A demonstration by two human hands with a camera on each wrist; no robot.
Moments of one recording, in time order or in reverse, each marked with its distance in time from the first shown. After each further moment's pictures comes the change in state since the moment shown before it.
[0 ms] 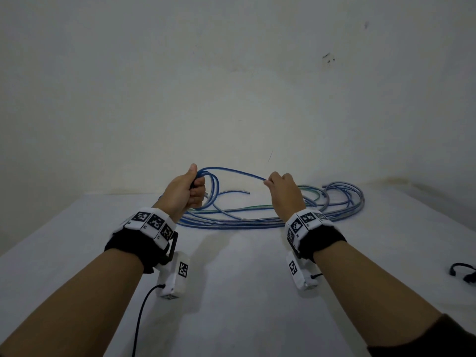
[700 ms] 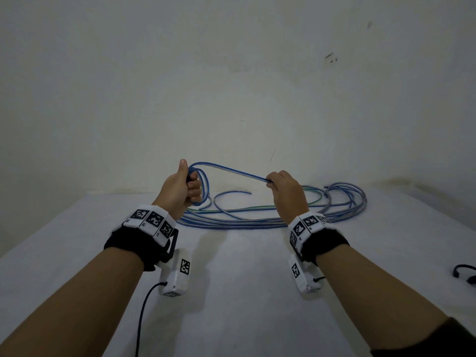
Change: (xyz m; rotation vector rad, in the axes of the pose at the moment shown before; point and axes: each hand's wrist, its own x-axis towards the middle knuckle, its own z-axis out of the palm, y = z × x) left_hand 0.006 0.000 -0.003 -0.130 0.169 0.041; right_hand 0.000 0.001 0.003 0.053 0.184 -0.231
